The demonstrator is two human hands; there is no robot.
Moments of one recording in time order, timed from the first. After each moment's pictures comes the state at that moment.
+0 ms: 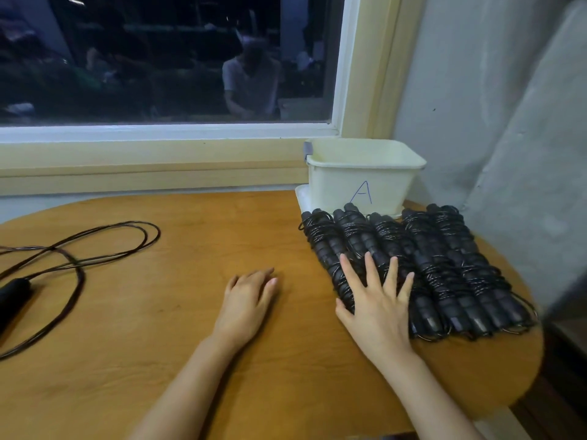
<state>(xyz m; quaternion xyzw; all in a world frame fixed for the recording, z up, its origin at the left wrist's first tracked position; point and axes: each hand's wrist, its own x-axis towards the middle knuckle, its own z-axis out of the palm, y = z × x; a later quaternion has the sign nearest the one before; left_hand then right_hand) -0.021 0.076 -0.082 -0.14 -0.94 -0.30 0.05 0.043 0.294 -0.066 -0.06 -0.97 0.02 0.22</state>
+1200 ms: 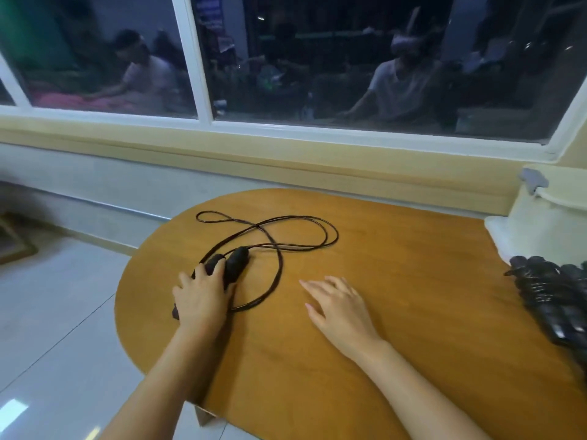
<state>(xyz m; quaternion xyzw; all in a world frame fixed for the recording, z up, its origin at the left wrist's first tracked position) 0.030 -0.248 -0.052 0.29 -0.95 -0.02 0.08 -0.023 -0.009 -0.059 0.33 -0.92 0.18 0.03</state>
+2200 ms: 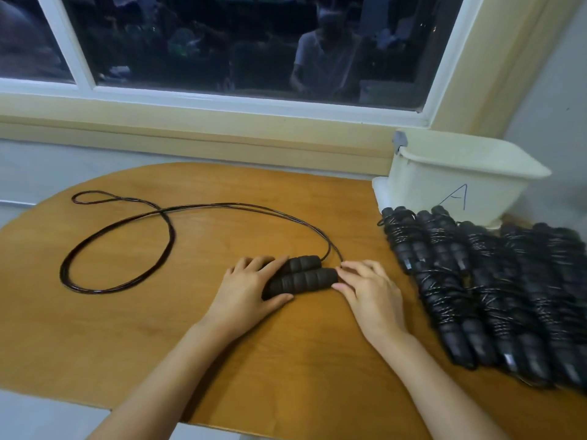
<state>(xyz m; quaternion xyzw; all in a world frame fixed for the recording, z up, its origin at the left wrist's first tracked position) 0.005 -0.040 -0.072 -0.13 -0.97 -0.18 0.09 -0.009 0.197 -0.074 0.13 -0.95 0.16 0.22</state>
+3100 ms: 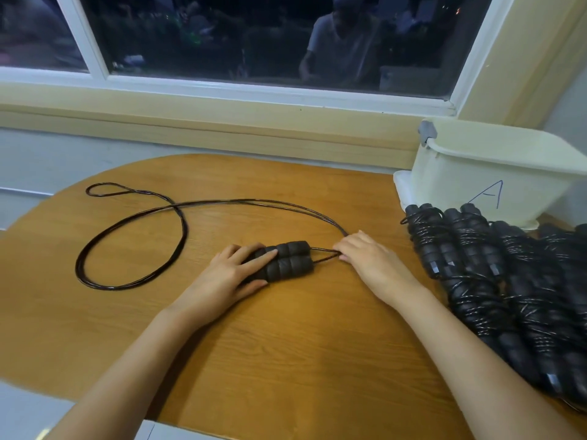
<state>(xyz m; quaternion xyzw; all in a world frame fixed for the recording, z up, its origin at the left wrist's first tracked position) -0.007 -0.108 -0.072 -0.21 -0.96 -0.17 0.05 -0.069 0.188 -0.045 0.29 -0.95 0.12 0.03</state>
